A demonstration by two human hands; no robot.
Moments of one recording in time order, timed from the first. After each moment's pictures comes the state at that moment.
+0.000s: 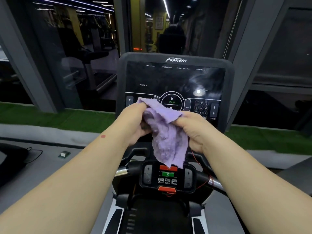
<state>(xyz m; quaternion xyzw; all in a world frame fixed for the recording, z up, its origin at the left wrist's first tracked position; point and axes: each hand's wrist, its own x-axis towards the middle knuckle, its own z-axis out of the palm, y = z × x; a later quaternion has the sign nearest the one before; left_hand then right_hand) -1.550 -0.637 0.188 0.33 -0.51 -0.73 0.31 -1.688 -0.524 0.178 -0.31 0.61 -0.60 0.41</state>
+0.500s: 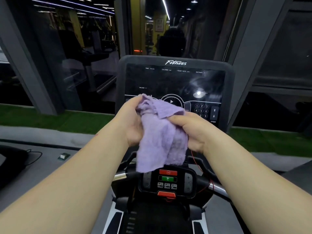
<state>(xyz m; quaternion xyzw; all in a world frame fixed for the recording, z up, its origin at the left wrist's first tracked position) -1.549 -0.643 0.207 0.26 -0.30 -0.89 0.23 -1.689 -0.527 0.194 -0.28 0.57 -0.61 0.48</state>
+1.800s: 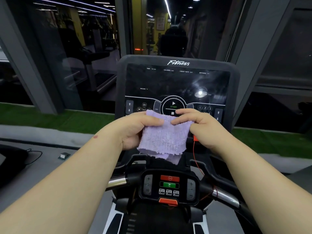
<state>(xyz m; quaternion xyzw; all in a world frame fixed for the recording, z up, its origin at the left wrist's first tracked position) -1.548 -0.658 0.196 0.28 -0.58 -0.76 0.12 -1.724 -0.517 0.189 -0.52 0.68 -0.47 0.21</state>
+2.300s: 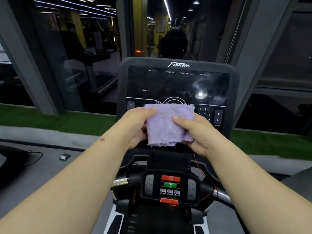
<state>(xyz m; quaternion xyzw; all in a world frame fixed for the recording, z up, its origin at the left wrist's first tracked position) -1.556 -0.654 0.196 0.32 -0.56 -0.71 0.27 -1.704 -0.537 0.181 -0.29 0.56 -0.65 0.42</state>
